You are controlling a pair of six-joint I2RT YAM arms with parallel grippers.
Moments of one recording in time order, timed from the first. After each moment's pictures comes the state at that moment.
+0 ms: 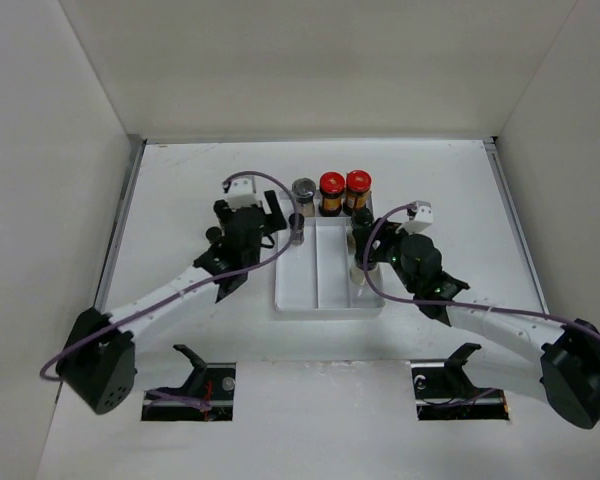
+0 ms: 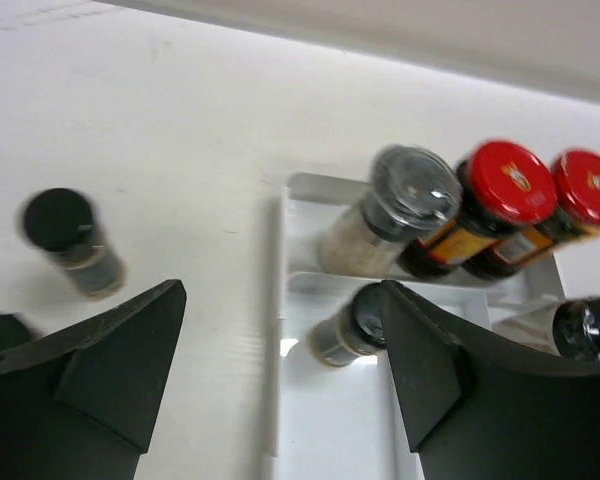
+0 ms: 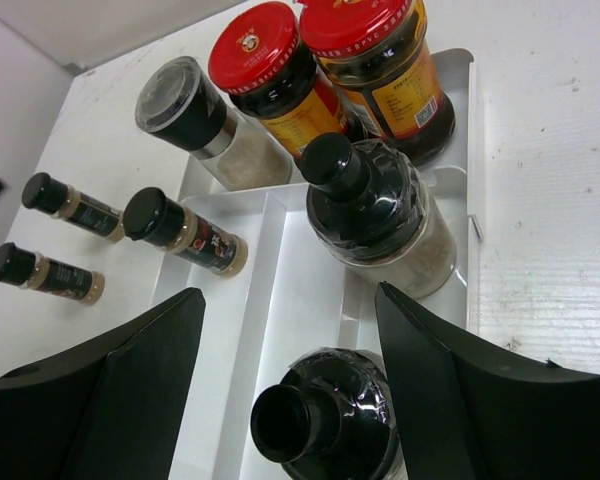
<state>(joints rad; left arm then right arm) -0.69 1.27 0.74 0.26 -0.62 -0.41 0.66 1.11 0.49 0.41 0.34 0.59</state>
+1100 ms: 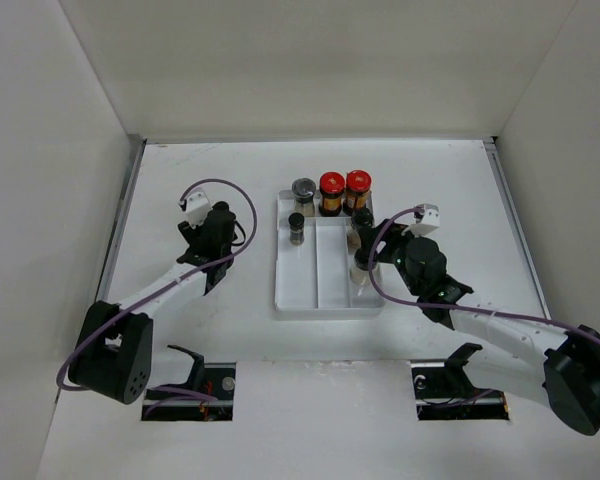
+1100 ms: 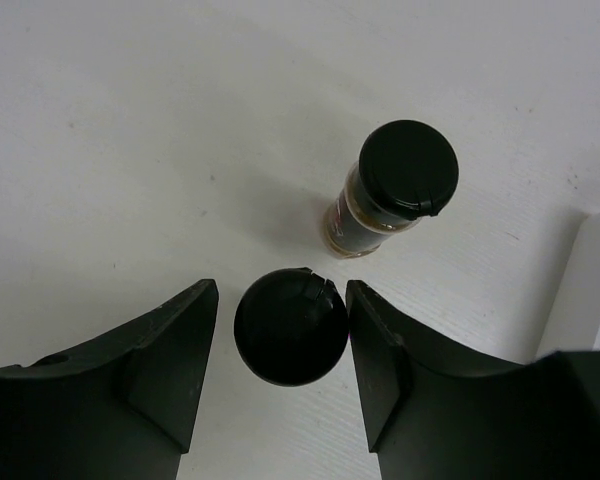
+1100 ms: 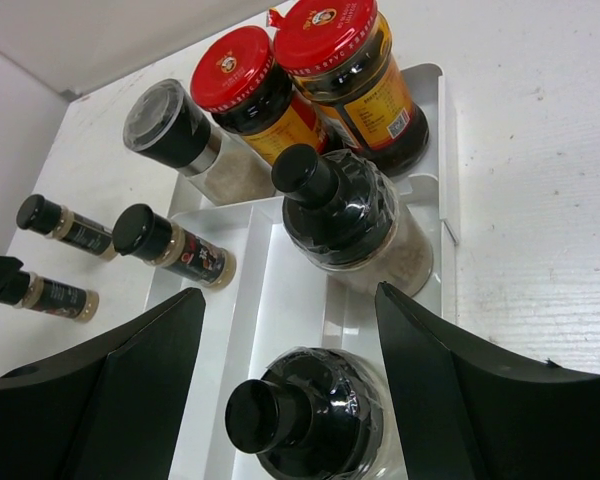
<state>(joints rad) -0.36 1.27 0.61 0.09 -0.70 -0.56 0.64 1.06 0.45 0.43 0.37 0.60</state>
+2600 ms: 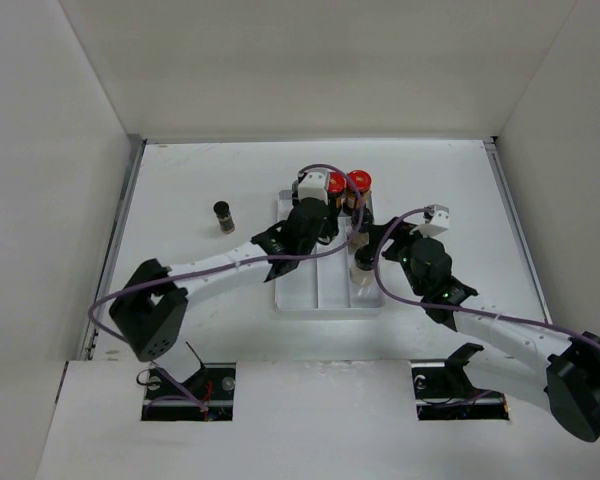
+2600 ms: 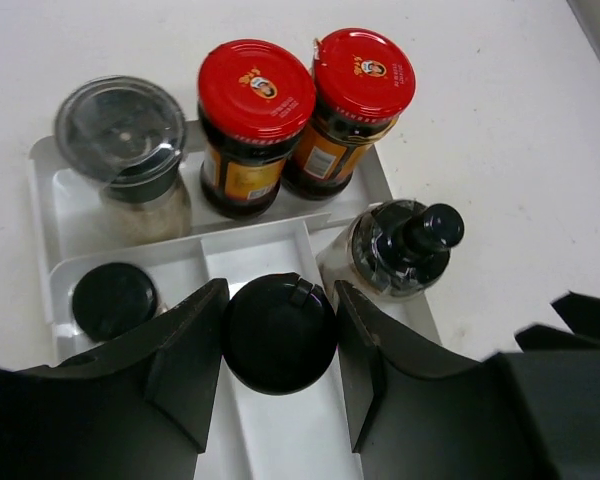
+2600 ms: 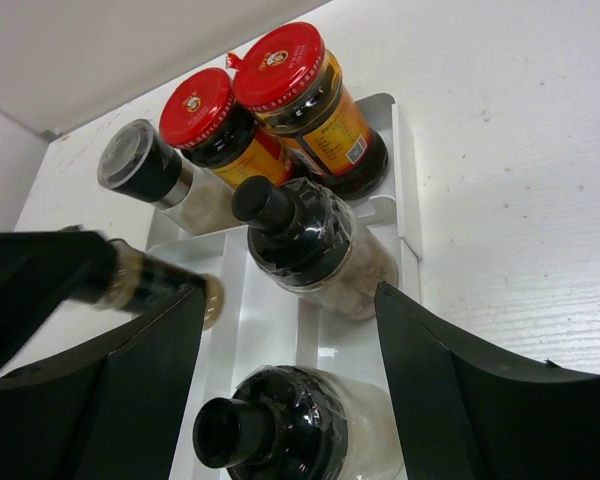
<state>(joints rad) -0.88 1.54 1.04 0.13 -0.49 -0.45 0.61 1.03 0.43 0.43 0.42 0.60</state>
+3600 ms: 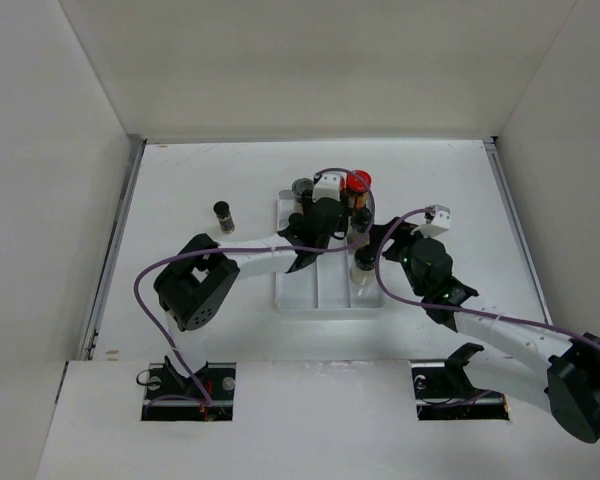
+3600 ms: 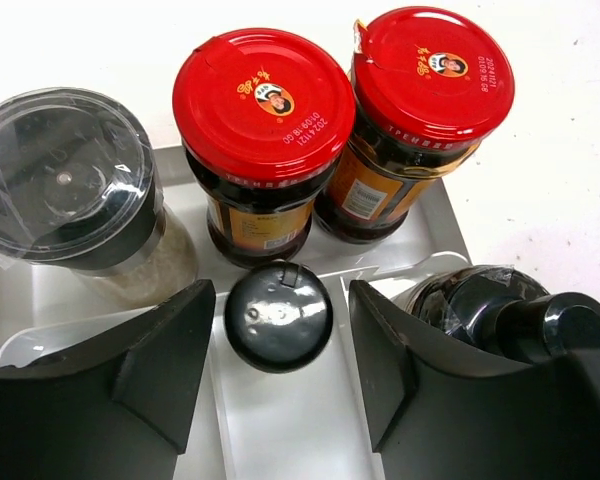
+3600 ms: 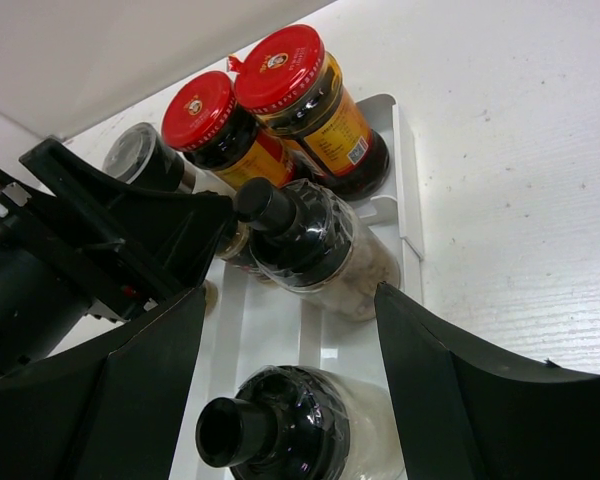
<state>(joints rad) -0.84 1.86 1.14 0.35 -0.55 -0.36 0.61 1.02 0.43 0.43 0.42 0.61</state>
